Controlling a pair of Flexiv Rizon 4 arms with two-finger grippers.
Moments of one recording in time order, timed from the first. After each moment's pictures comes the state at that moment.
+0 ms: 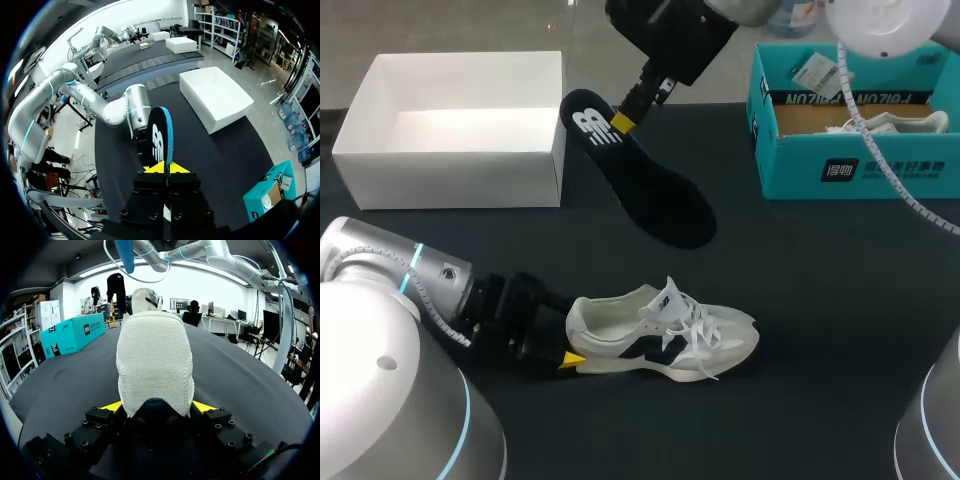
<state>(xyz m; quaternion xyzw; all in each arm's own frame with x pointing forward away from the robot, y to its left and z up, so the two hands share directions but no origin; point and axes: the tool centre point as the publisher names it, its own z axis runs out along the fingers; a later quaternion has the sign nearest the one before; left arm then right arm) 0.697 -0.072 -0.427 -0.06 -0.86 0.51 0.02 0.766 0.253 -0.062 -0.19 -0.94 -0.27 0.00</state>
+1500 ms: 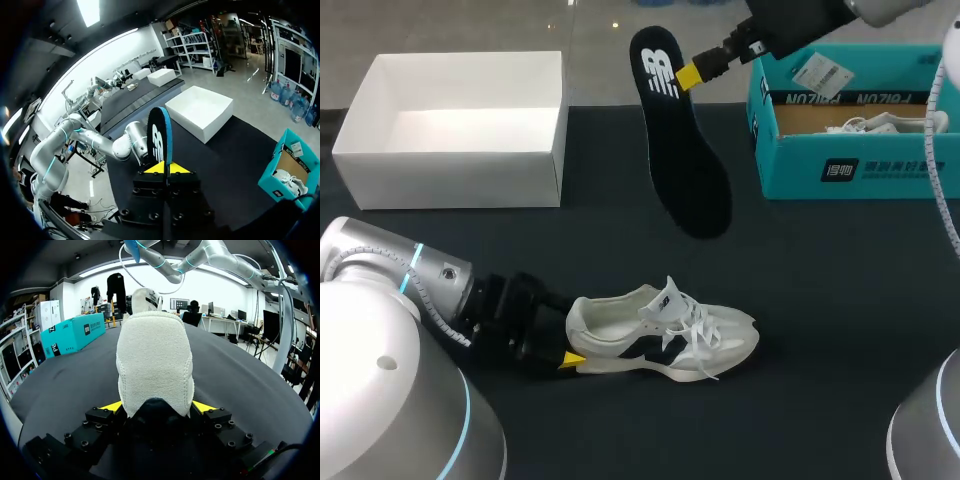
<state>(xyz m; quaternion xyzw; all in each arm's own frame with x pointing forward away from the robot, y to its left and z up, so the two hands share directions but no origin) 0.697 -0.072 -0.427 -0.06 -0.86 0.51 0.02 0.775 0.184 -0.011 -0.32 -0.85 -0.42 0.04</state>
